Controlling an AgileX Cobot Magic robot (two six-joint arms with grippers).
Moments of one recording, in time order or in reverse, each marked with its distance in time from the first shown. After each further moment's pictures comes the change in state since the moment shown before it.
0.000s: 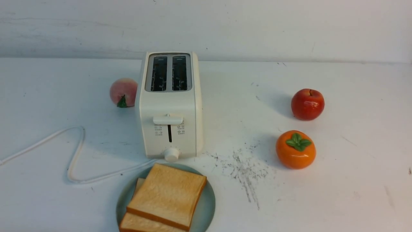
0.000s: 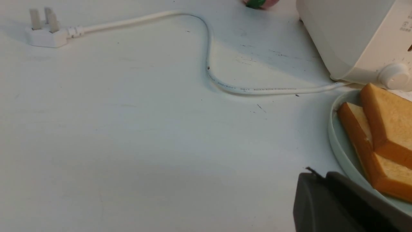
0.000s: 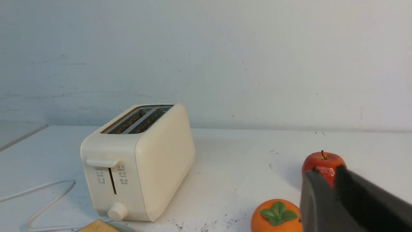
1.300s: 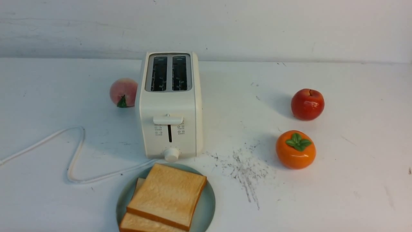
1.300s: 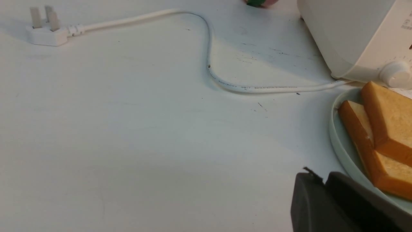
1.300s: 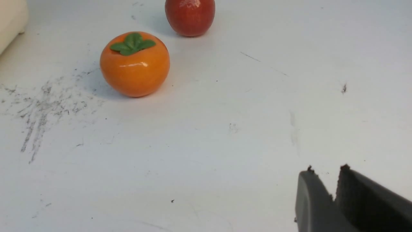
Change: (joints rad) right arm -0.304 -0.177 0.311 -0.187 0.230 0.104; left arm 0.000 0.000 0.001 0.002 0.004 0.000
